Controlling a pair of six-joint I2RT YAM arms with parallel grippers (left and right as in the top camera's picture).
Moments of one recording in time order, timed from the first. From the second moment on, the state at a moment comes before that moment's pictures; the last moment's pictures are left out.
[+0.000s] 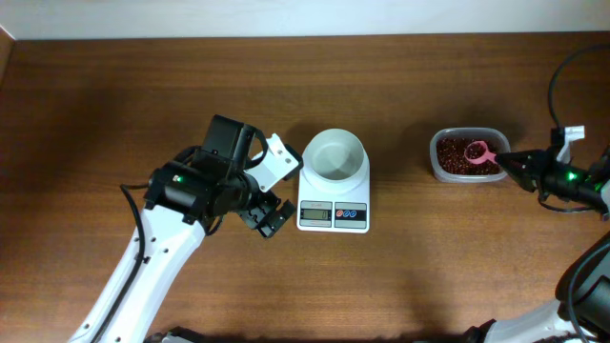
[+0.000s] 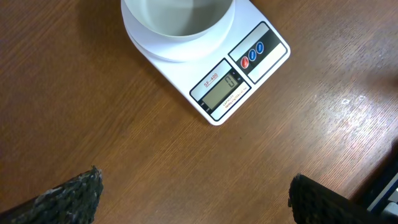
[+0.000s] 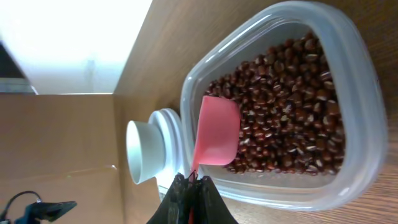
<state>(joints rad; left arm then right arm) -0.36 1.33 1.24 -1.05 0.23 0.43 -0.65 1.83 1.19 -0.80 -1.08 -0.07</state>
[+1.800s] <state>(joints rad) -0.36 1.33 1.24 -1.05 0.23 0.43 0.06 1.83 1.19 -0.43 -1.09 0.08</state>
